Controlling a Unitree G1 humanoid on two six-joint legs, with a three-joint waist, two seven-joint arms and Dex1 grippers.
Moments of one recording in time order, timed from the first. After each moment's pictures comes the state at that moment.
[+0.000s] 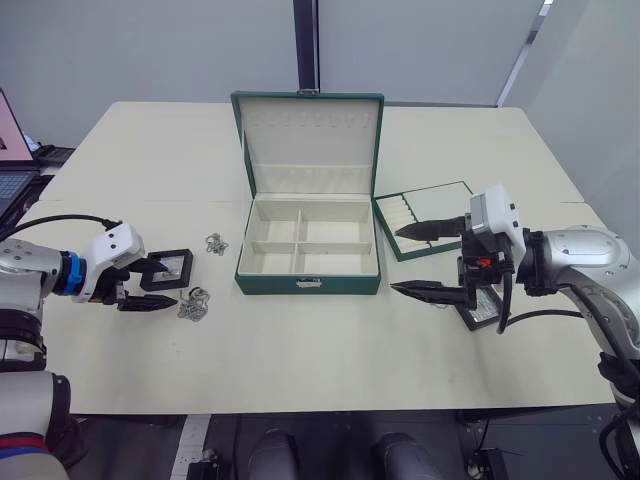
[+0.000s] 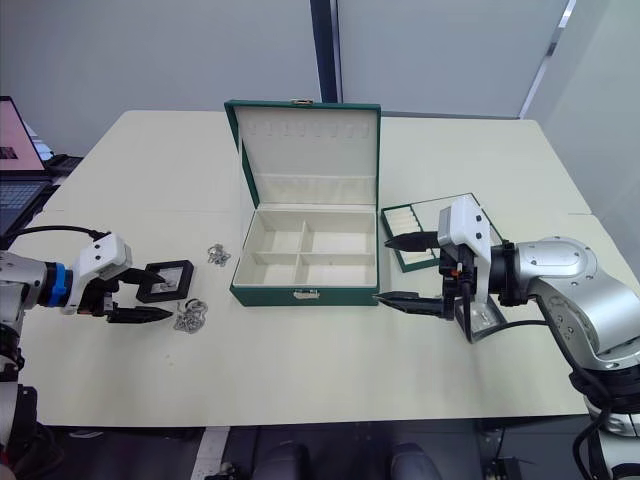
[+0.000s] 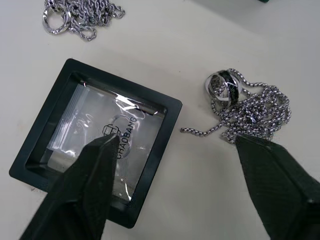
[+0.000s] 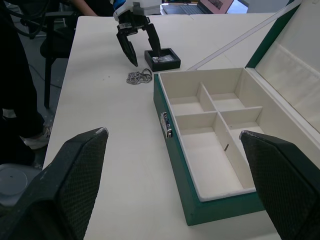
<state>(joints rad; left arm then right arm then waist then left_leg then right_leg) -0.76 1.02 -0.06 1.06 0.01 -0.18 -1.50 -0.52 -0.79 0.01 -0.42 0.62 0.66 1.06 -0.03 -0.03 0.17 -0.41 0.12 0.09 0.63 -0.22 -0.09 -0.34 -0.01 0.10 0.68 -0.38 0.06</state>
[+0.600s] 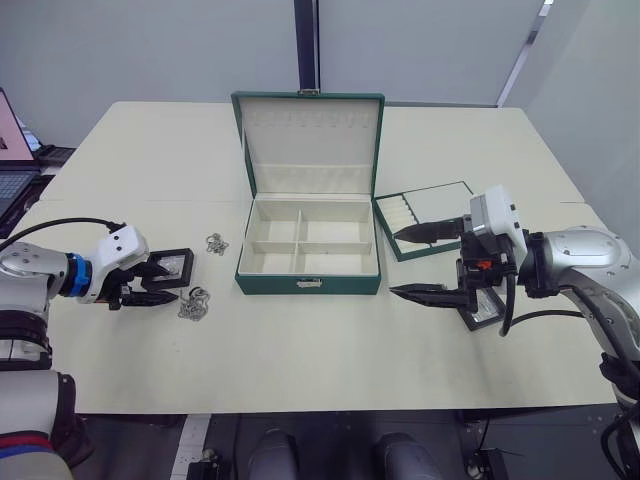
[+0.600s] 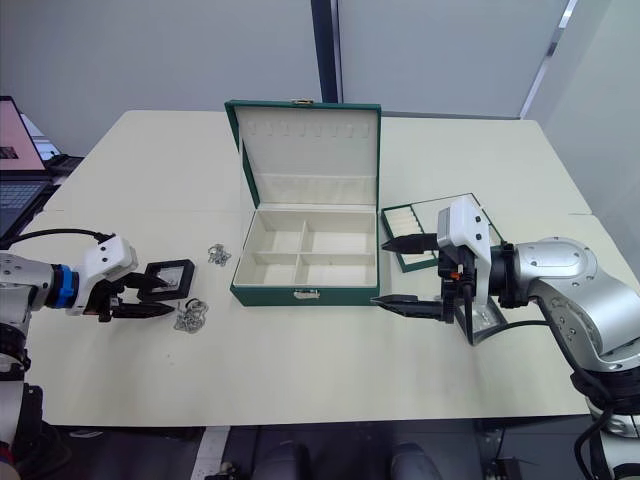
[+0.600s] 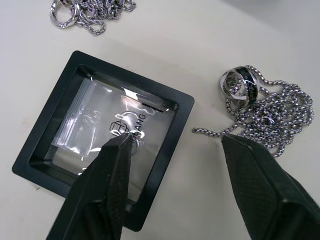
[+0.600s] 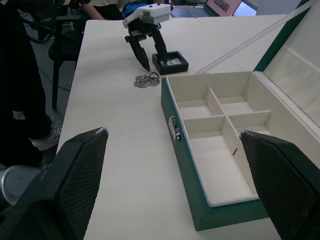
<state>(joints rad) -0.76 1.00 -0.06 1.07 0.02 -0.20 -1.43 -0.52 -0.79 0.01 -0.43 0.65 0.68 1.06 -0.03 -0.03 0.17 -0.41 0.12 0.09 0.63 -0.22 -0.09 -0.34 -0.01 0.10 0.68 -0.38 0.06</state>
